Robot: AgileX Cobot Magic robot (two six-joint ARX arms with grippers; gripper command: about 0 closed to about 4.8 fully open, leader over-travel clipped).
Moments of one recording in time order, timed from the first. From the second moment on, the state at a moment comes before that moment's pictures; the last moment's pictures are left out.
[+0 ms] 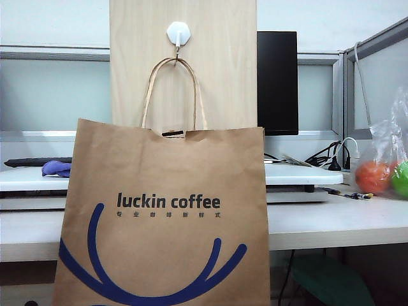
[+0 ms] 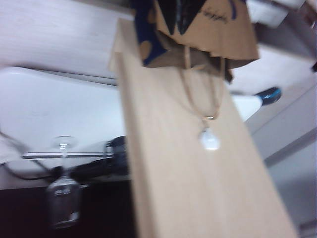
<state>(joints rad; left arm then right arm) -0.03 0.00 0.01 -0.06 0.13 -0.06 1.09 0.34 0.73 -0.49 0.54 0.28</state>
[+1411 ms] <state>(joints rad) 0.03 0.00 0.01 -0.06 0.13 -0.06 0.86 0.13 0.47 -0.31 0.70 -0.21</state>
